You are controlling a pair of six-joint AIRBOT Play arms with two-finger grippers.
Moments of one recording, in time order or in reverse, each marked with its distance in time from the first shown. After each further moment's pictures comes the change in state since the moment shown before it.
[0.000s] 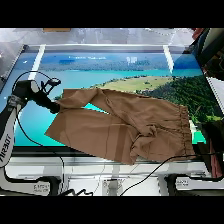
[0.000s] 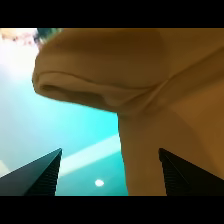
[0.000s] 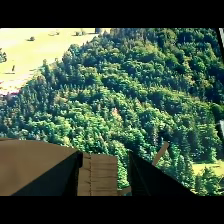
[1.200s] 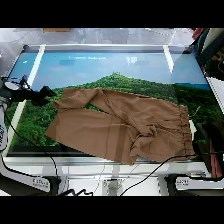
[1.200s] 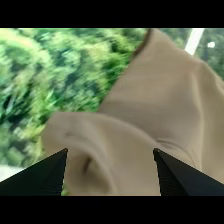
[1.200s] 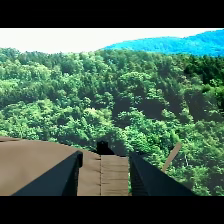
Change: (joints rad) left arm 0.264 -0.161 0.124 -0.587 0.102 -0.576; right arm -0.006 -0.001 -0.029 0.046 -0.026 0.003
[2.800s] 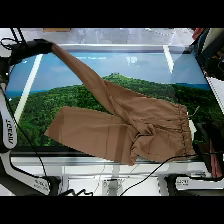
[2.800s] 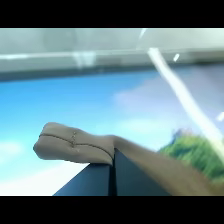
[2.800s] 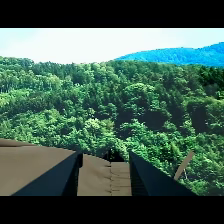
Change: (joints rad) left arm -0.192 -0.031 0.560 -0.055 0.160 0.589; right arm 0.000 0.000 0.000 0.058 -0.025 0.000
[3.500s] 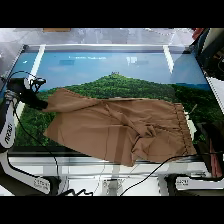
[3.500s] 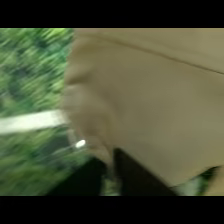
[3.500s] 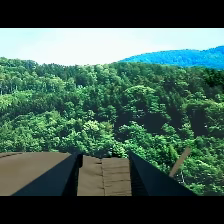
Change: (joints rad) left arm 0.059 -0.004 -0.484 0.819 -0.326 -0.202; right arm 0.000 0.000 0.000 0.019 -0.003 0.000
